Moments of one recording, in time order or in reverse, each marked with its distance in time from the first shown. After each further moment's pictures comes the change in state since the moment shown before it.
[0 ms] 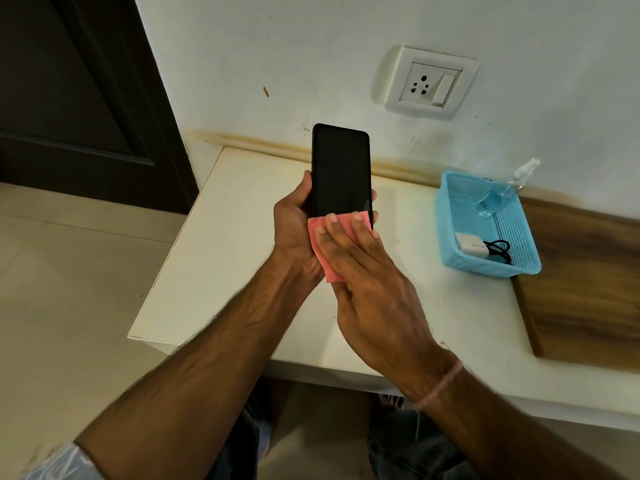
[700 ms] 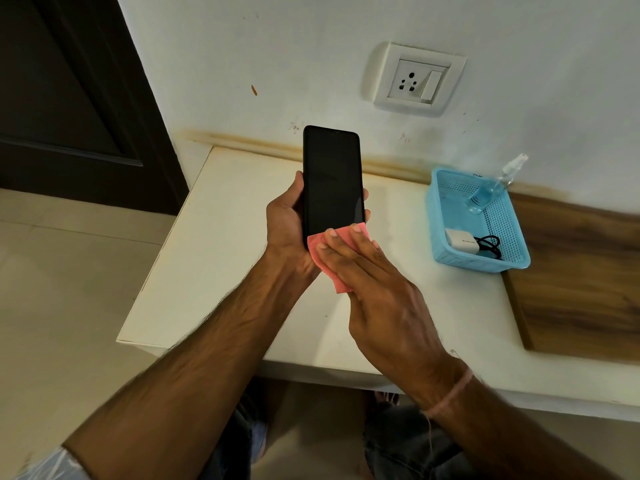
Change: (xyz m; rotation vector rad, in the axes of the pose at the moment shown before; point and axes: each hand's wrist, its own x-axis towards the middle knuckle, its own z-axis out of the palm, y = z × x) left_hand 0.010 -0.009 -0.006 0.026 0.026 0.065; right_hand -0.017 0.014 -0.007 0.088 -0.004 -0.016
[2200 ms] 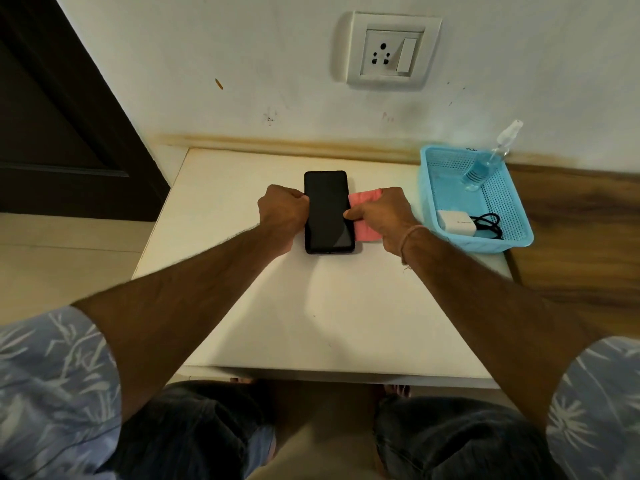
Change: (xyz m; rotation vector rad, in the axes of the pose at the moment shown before) left_hand 0.097 -0.004 -0.047 1.281 0.709 0.175; right_hand 0.092 0.144 0.040 0.612 0.070 1.114
